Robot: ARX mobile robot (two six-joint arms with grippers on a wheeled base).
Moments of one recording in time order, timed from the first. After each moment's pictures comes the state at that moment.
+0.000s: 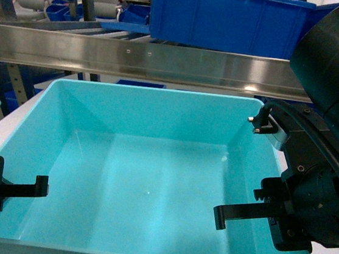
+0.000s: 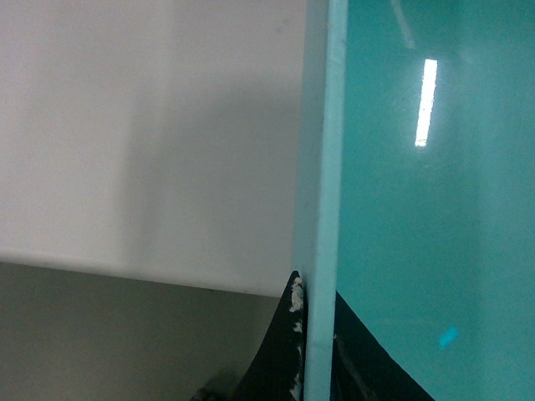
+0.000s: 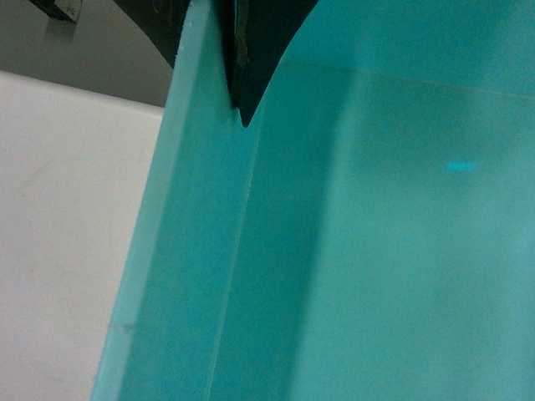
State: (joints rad) left arm -0.22 1.48 0.49 0.19 -0.18 -0.29; right arm 0.48 1.69 0.92 -0.31 0.19 0.23
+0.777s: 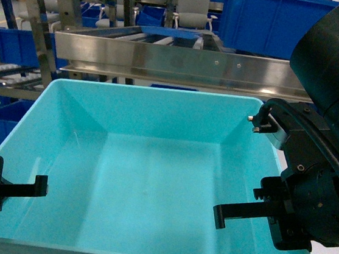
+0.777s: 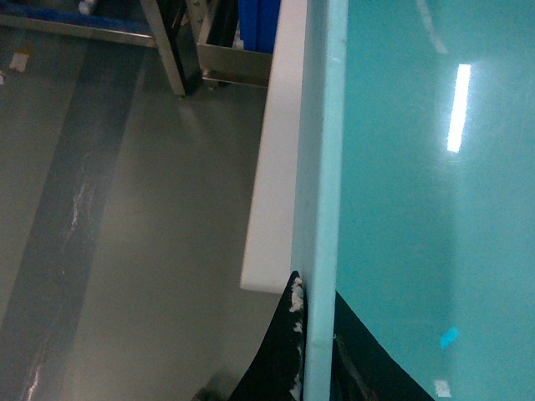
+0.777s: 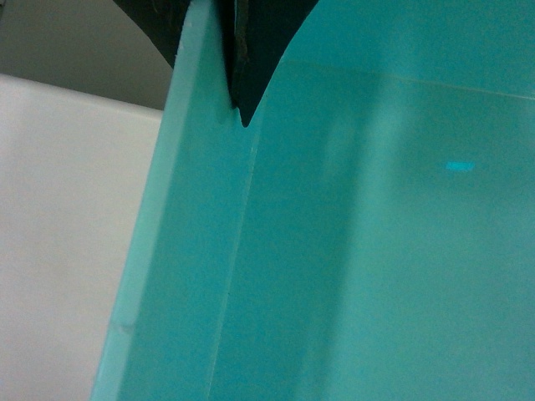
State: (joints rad) left arm -0.22 1.48 0.49 0.19 -0.18 -0.29; right arm 0.48 1.69 0.92 -0.31 0.19 0.23
